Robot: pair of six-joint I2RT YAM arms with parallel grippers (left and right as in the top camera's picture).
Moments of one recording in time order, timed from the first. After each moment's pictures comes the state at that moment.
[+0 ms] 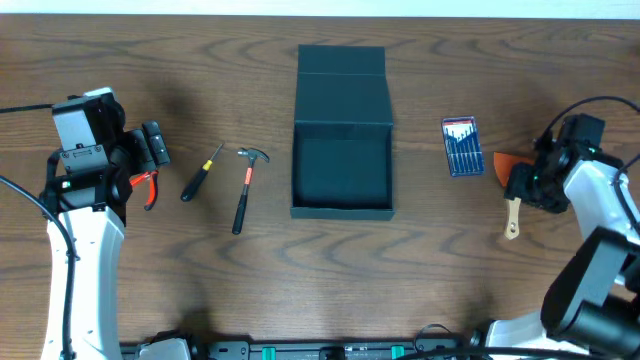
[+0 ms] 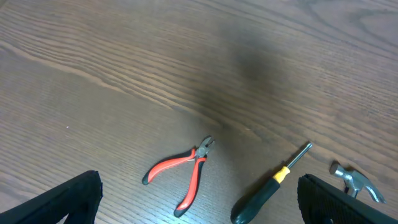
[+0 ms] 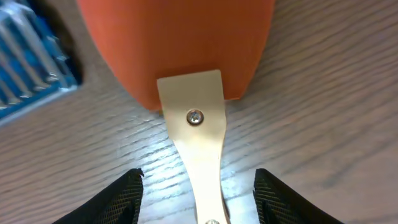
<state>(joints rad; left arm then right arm) 0.21 1.28 1.05 -0.61 -0.08 -0.07 -0.39 1.71 1.05 -0.74 0.00 -0.01</state>
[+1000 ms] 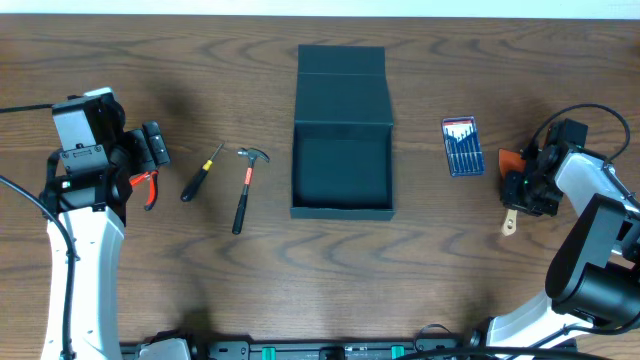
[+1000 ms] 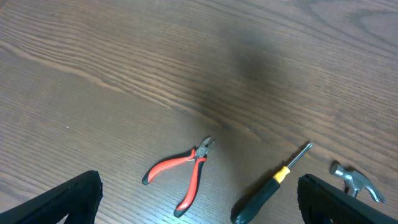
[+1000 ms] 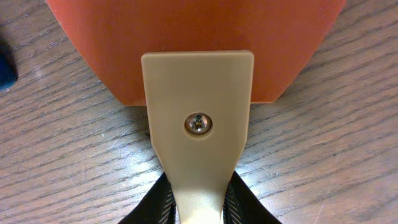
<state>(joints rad) 0.21 1.28 1.05 -0.61 -0.08 -0.07 -0.39 1.83 1.06 -0.71 0.02 -0.04</state>
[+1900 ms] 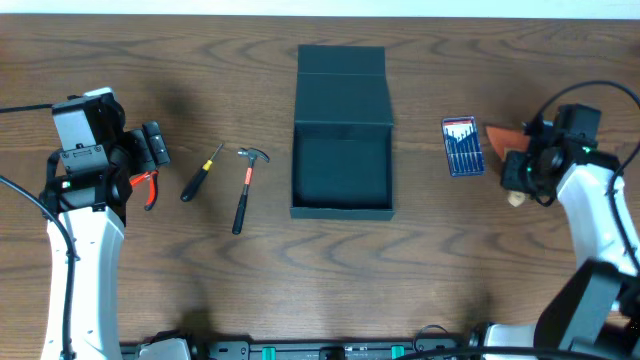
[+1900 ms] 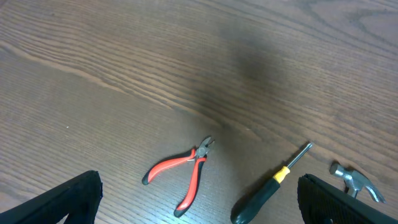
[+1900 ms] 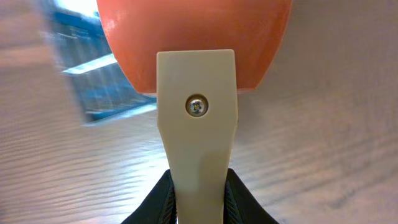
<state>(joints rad) 0.21 1.28 1.05 -0.61 -0.08 -0.07 -0.29 1.56 1.06 -0.72 -0.07 -0.06</state>
